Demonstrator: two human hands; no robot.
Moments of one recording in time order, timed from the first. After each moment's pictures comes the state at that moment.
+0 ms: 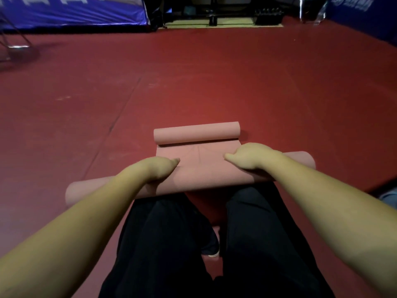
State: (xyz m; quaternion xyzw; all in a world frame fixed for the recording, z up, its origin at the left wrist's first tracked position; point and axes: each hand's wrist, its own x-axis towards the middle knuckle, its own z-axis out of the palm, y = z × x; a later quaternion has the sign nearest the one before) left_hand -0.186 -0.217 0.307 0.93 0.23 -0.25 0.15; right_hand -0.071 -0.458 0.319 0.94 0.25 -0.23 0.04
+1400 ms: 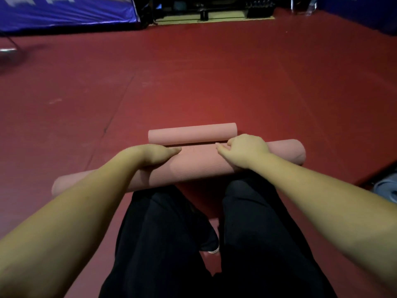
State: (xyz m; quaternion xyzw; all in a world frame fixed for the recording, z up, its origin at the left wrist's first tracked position) left_hand -0.157 -0.205 0.320 0.90 0.21 -0.27 0.25; right_hand -0.079 -0.462 0.309 0.96 0.27 -0.03 -0.01
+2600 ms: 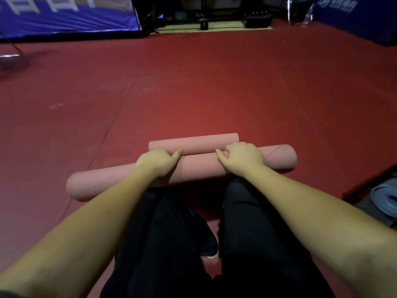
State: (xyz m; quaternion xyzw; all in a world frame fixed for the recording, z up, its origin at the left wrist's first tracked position) left_hand -0.173 -0.223 0.303 0.98 0.18 -0.10 0.07; right_hand -0.083 -0.462 0.283 0.96 0.27 0.05 -0.03
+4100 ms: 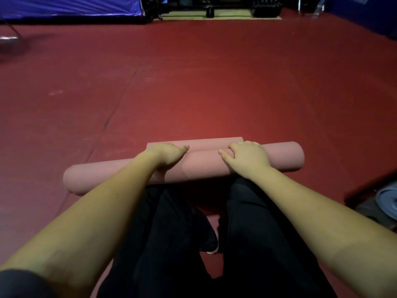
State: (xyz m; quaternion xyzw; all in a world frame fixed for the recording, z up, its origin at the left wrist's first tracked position) left_hand -0.137 -0.209 0.283 0.95 0.20 -0.21 0.14; right_hand -0.082 -0.461 0.272 0.95 0.30 0.04 -0.01
